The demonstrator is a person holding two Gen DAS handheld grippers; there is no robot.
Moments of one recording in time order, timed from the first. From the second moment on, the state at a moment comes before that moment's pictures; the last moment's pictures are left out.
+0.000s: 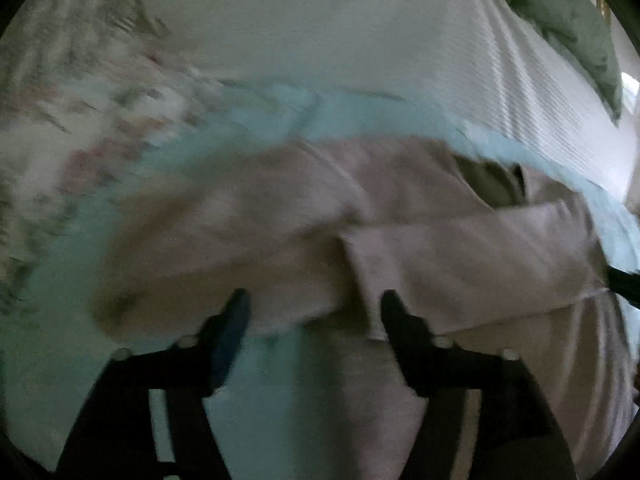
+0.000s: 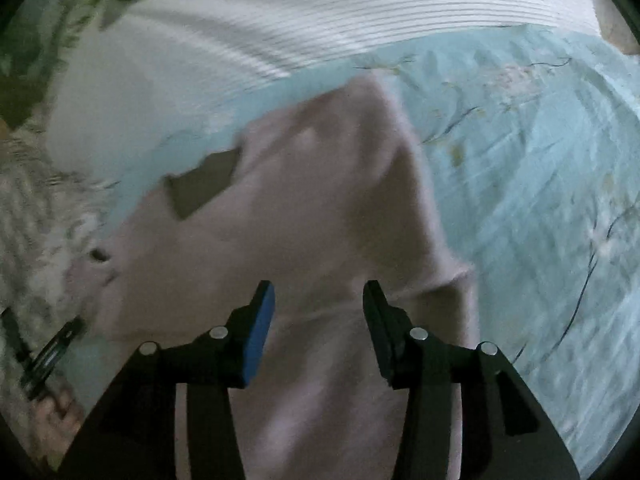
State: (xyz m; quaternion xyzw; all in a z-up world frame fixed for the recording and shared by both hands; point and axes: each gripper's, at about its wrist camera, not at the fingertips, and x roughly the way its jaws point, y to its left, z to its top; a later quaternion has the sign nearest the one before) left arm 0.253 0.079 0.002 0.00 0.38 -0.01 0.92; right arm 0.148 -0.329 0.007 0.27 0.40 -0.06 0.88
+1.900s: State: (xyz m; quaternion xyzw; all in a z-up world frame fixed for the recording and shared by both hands) left arm 0.285 -0.141 -0.004 -0.01 0.39 -0.21 0.90; right arm 0.067 -0.292 0.004 0.35 0.35 -0.03 0.87
